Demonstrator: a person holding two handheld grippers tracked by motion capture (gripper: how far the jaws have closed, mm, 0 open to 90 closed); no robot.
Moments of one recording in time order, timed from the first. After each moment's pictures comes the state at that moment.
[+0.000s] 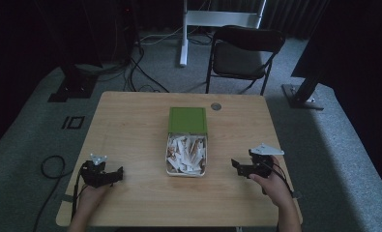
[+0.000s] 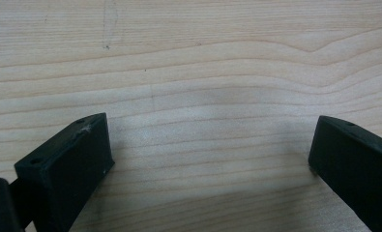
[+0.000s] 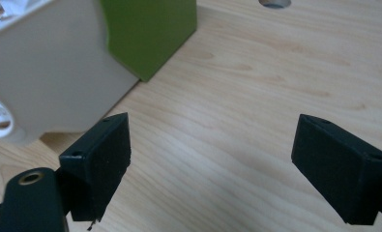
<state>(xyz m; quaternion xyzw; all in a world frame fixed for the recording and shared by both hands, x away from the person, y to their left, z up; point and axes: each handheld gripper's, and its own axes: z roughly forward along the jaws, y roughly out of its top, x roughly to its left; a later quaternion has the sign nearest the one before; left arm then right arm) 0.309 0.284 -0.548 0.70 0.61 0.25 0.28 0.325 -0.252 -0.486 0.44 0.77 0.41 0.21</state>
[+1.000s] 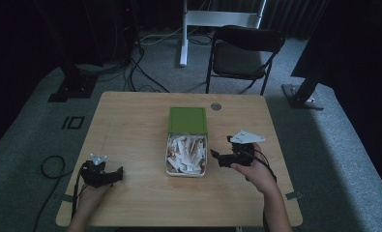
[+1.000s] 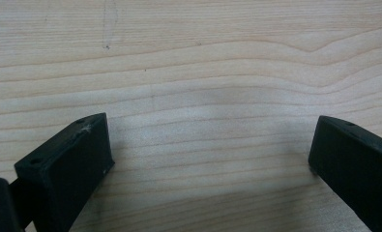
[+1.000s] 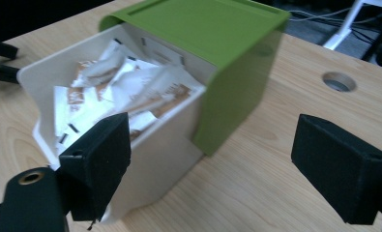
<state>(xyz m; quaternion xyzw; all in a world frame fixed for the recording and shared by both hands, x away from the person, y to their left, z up) 0.309 0.284 -0.548 0.70 0.61 0.25 0.28 0.340 -0.190 -0.442 0.36 0.79 0.46 0.20</state>
